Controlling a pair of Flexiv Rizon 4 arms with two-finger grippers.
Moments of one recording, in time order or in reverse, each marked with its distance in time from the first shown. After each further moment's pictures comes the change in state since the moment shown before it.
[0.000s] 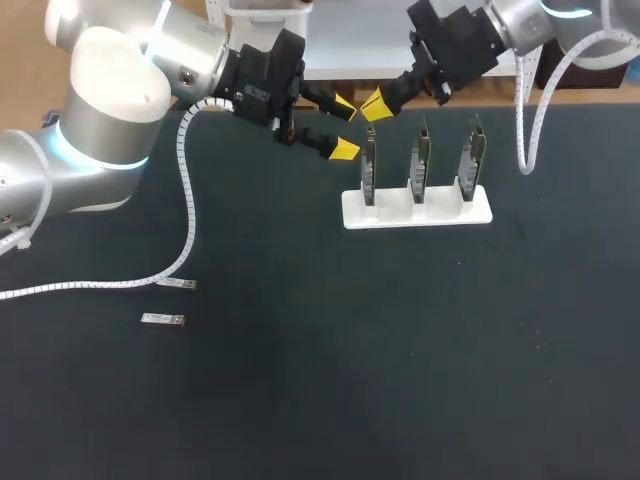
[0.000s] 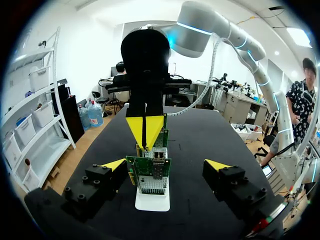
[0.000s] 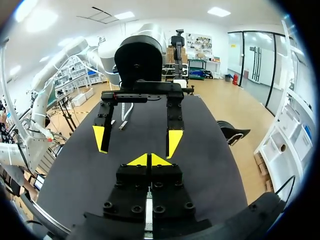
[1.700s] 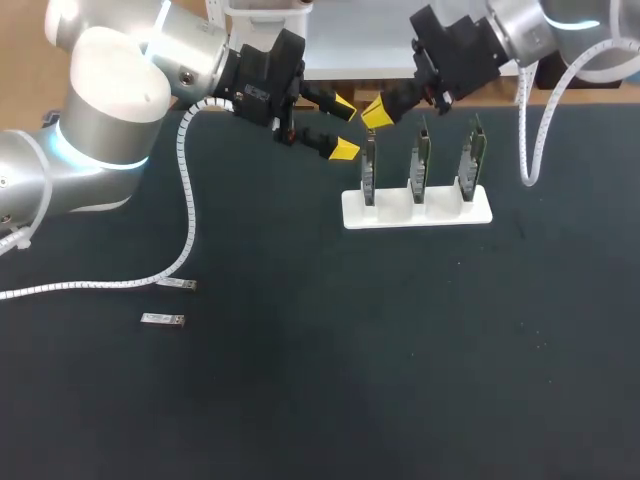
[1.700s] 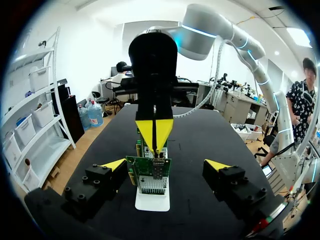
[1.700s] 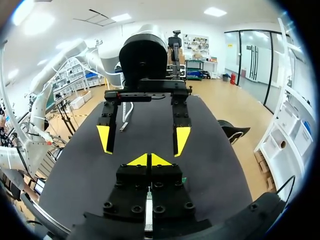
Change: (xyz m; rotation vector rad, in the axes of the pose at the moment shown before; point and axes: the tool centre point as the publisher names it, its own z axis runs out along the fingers) left arm 0.000 0.000 0.000 0.000 0.000 0.000; right arm 0.003 0.011 0.004 0.016 -0.016 0.018
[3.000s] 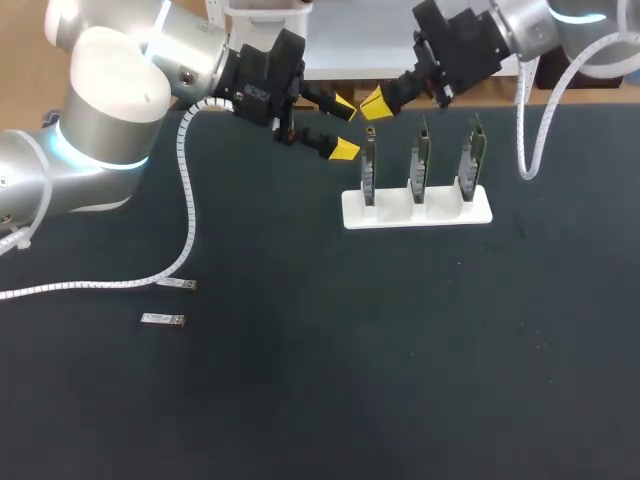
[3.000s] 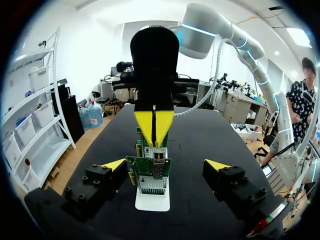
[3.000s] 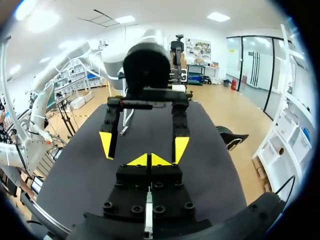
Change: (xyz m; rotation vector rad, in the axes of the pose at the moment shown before) left arm 0.000 0.000 0.000 0.000 0.000 0.000; right arm -0.016 -0.002 -0.010 0.010 -0.039 -0.041
